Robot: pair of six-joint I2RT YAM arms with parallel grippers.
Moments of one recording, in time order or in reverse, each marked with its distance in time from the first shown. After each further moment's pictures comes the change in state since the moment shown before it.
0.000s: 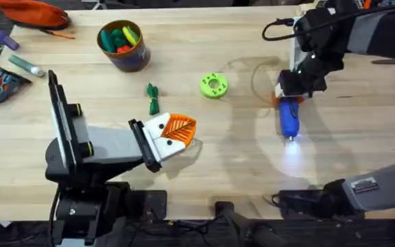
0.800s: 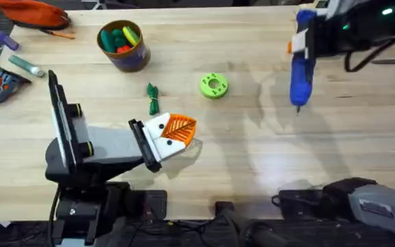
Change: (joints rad) left arm 0.000 0.000 0.000 0.000 0.000 0.000; right arm 0.094 -0.398 0.178 -0.078 0.000 0.000
